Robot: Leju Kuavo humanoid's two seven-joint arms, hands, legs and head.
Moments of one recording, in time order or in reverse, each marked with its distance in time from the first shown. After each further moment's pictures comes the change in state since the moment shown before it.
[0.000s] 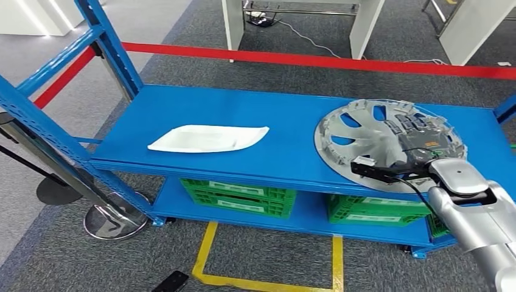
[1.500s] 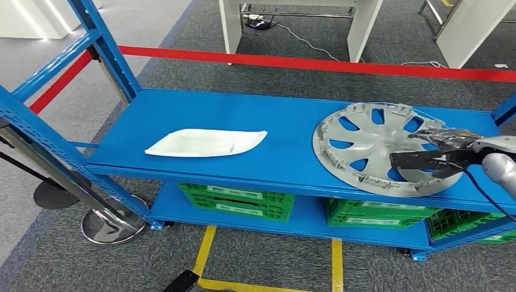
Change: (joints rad) left arm -0.011 -0.047 0.002 0.000 -0.041 0.093 0.002; right arm -0.345 -0.193 0.430 0.207 -0.554 0.485 -0.138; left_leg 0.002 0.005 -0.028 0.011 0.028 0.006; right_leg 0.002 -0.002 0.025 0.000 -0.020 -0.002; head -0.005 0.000
